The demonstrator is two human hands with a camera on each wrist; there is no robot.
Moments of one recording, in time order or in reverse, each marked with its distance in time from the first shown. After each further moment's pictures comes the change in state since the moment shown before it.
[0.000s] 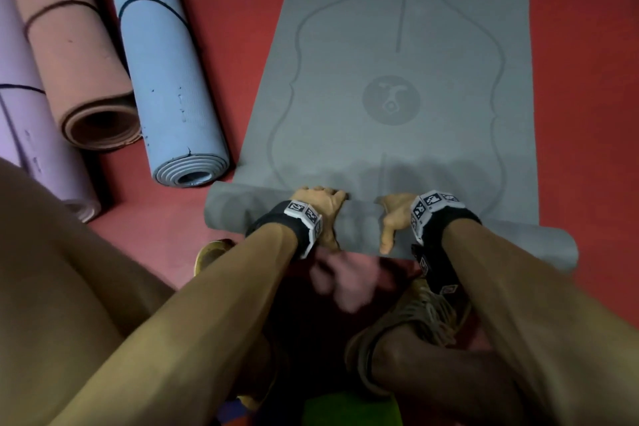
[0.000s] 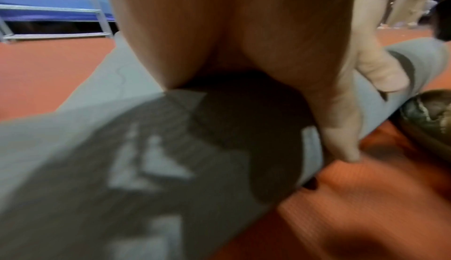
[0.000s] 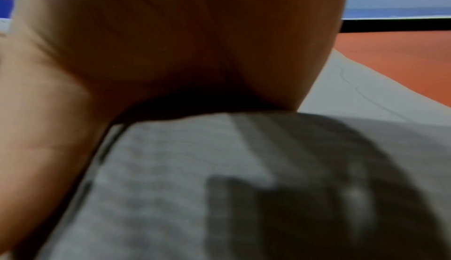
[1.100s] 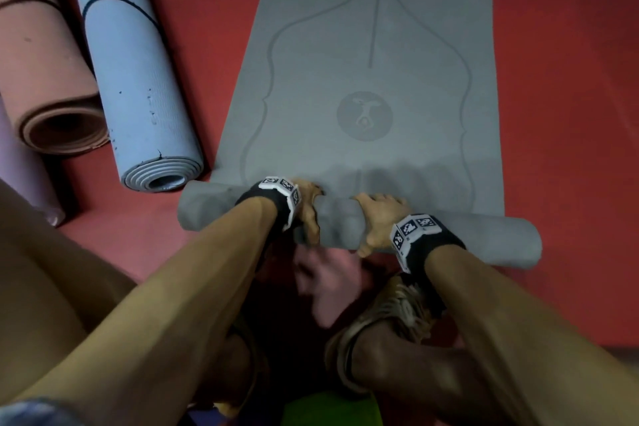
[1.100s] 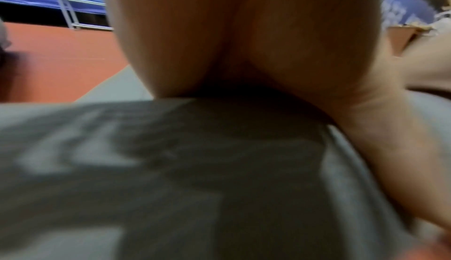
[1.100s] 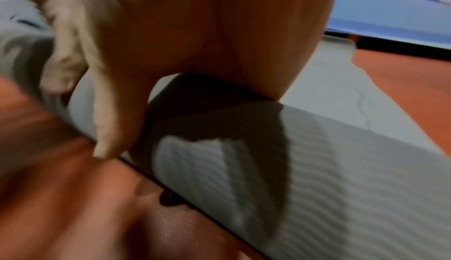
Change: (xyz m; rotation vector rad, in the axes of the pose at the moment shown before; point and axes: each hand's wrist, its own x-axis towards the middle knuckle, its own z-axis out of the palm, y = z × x) left_hand 0.017 -0.010 -0.027 -0.371 -0.273 0.003; right_hand -0.013 0.015 0.029 -0.294 0.311 -0.024
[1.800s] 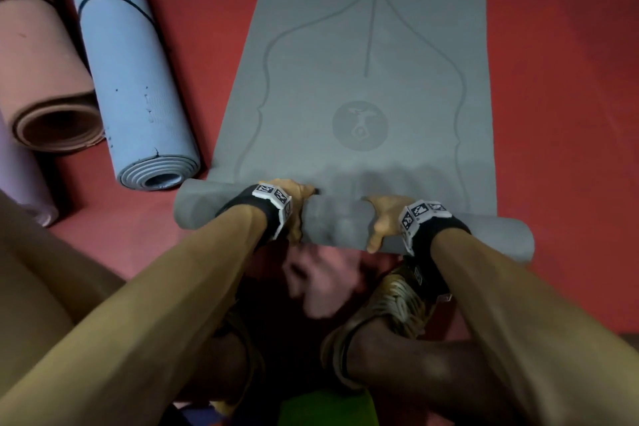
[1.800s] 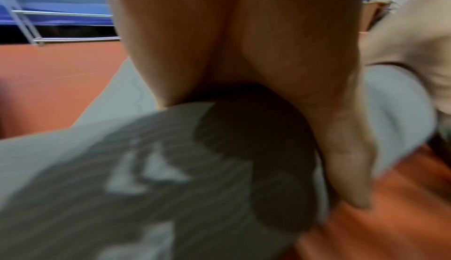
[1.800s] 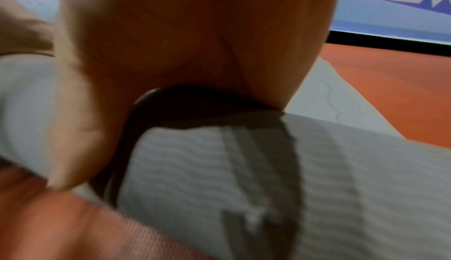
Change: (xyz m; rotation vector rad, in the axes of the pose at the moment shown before) left_hand -0.015 -0.003 0.001 0.285 0.150 -0.047; right_hand 0.001 0.020 -0.018 0.119 -0.157 0.088
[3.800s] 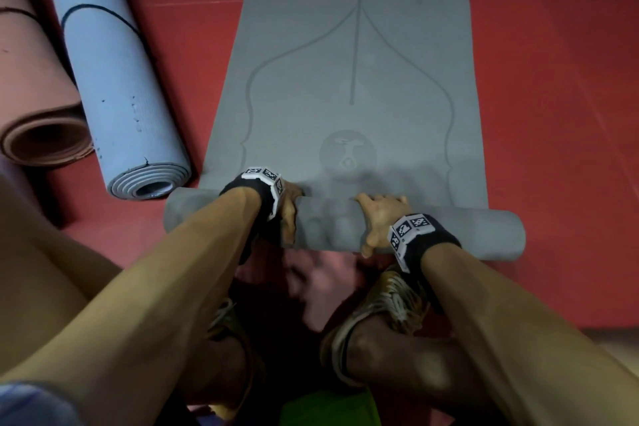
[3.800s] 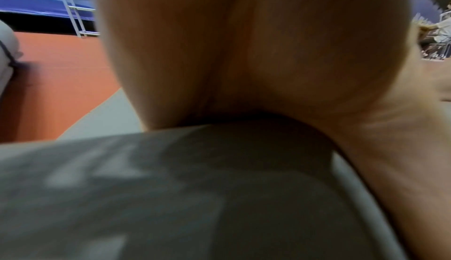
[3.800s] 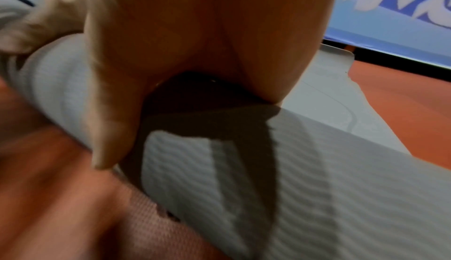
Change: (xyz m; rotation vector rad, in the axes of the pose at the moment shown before) left_hand 0.023 -0.017 -0.012 -0.321 -0.413 0.118; right_hand -0.017 -0.006 0.022 -0.150 0.208 -0.059
